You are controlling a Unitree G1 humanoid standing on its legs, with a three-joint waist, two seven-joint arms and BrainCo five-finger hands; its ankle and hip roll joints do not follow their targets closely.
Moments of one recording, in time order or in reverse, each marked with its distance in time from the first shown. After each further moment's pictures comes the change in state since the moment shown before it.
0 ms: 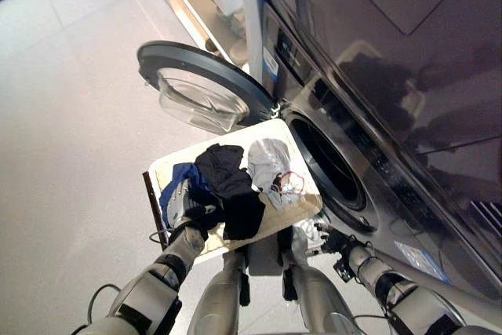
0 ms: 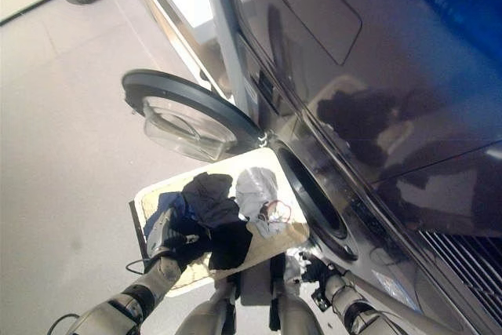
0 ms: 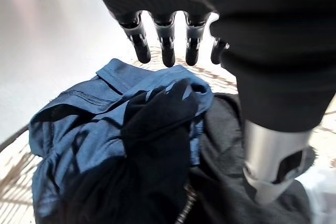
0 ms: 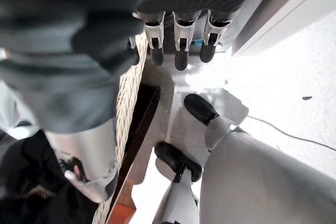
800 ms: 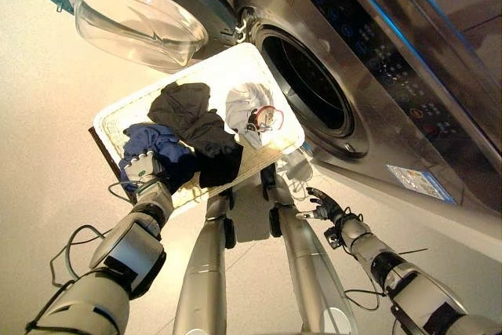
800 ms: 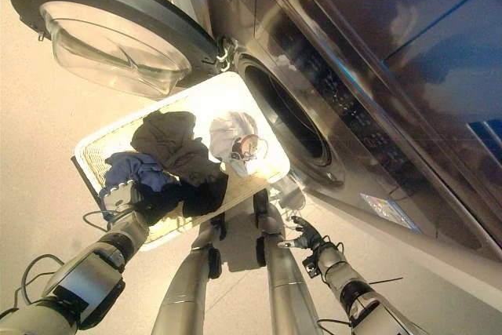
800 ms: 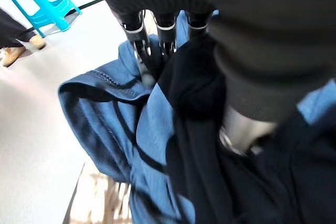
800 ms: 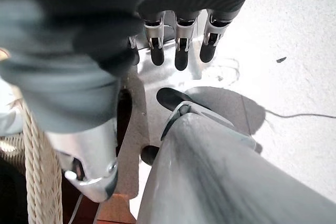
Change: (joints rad) left arm -0.233 0.181 -0.157 0.077 0.129 0.328 -0.172; right arm -0.032 -0.050 0.057 -0.175 0.196 -0.040 -0.041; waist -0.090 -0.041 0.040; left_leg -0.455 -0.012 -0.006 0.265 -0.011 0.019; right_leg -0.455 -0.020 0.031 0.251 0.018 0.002
